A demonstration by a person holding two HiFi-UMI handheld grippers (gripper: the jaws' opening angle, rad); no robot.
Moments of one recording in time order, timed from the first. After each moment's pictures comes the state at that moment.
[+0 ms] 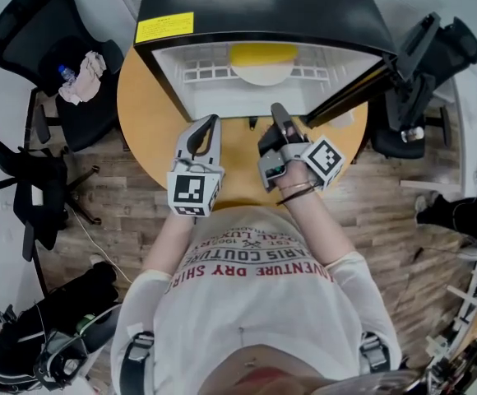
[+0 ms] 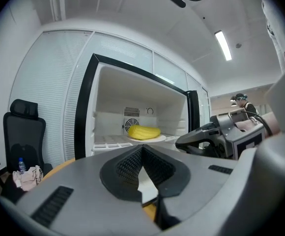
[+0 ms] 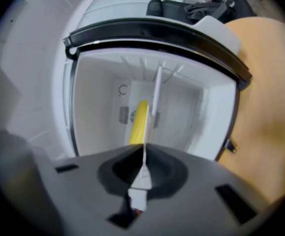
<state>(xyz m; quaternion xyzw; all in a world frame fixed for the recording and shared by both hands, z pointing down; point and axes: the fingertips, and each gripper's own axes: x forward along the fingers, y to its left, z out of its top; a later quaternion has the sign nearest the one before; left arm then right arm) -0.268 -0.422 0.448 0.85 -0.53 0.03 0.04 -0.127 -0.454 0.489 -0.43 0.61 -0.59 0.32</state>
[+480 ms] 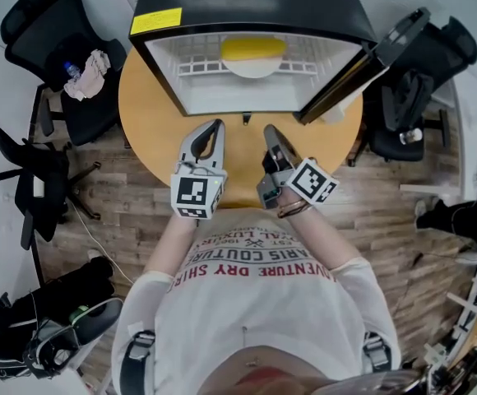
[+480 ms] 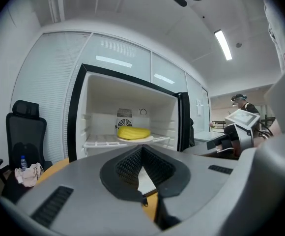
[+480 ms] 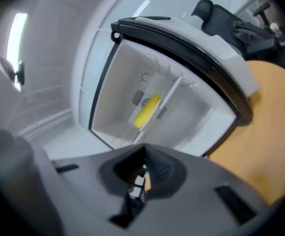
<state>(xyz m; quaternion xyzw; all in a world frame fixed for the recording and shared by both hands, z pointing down) -0.236 -0.385 0.437 0.84 -0.53 0.03 0.05 -0.122 -0.386 0.487 -0.42 0.75 -0.47 0.18</state>
